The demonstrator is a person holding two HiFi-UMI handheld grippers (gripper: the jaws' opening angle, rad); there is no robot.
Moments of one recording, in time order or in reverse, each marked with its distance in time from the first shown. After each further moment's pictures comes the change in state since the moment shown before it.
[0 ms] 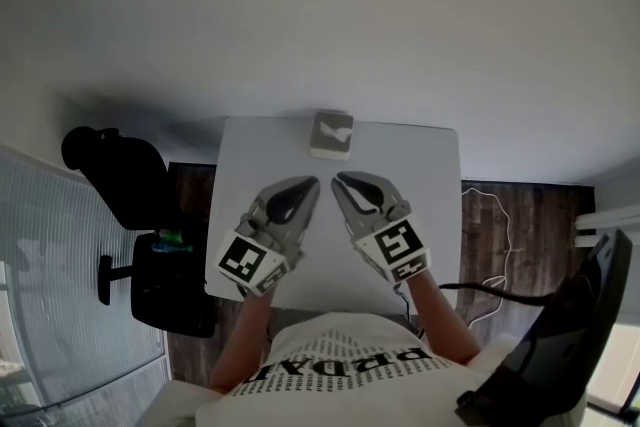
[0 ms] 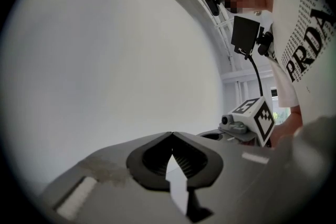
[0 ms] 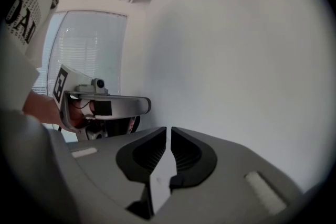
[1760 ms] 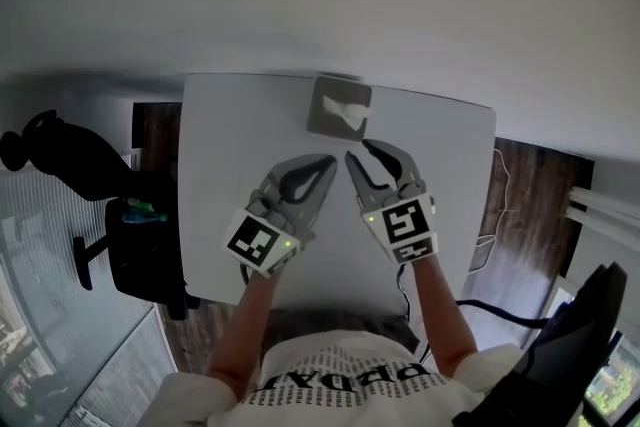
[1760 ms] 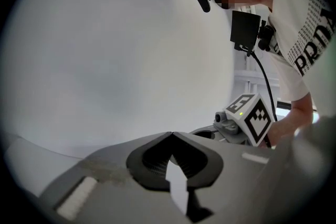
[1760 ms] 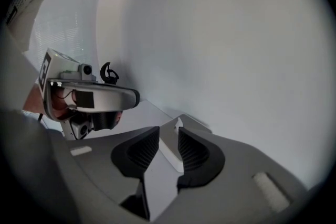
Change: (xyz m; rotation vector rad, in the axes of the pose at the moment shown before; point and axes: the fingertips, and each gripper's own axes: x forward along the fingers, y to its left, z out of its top) left arm 0.095 0.116 -0.162 -0.227 0.113 -0.034; right arm 0.134 -0.111 -0.162 0.061 0.334 -0.089
